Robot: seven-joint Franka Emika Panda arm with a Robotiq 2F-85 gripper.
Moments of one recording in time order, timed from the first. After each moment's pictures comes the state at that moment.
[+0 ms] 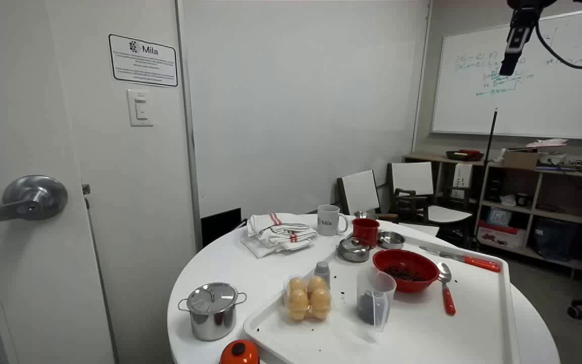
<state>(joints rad) 0.04 -0.40 -0.19 -2.22 0.20 1.91 -0.28</state>
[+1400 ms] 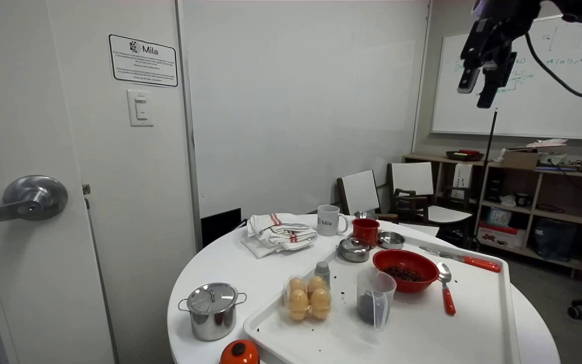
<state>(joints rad) 0.02 -0.31 0.02 -2.33 0.20 2.19 0.20</state>
